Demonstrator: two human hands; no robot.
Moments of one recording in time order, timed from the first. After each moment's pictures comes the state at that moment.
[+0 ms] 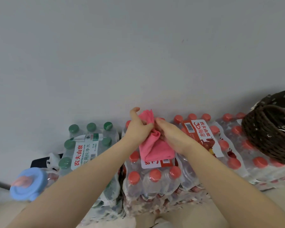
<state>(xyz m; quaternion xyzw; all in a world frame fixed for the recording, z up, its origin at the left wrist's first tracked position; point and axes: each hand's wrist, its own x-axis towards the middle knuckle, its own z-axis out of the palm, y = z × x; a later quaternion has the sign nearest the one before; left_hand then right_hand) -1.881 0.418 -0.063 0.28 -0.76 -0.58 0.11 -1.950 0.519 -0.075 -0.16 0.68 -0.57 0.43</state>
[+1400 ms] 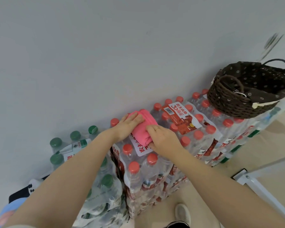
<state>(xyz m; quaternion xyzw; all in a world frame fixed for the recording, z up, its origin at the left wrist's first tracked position) -1.877 0.381 -0.081 0.03 -0.91 -0.38 -0.18 -1.889 0.556 -0.115 -0.41 0.89 -0.15 -0.13</state>
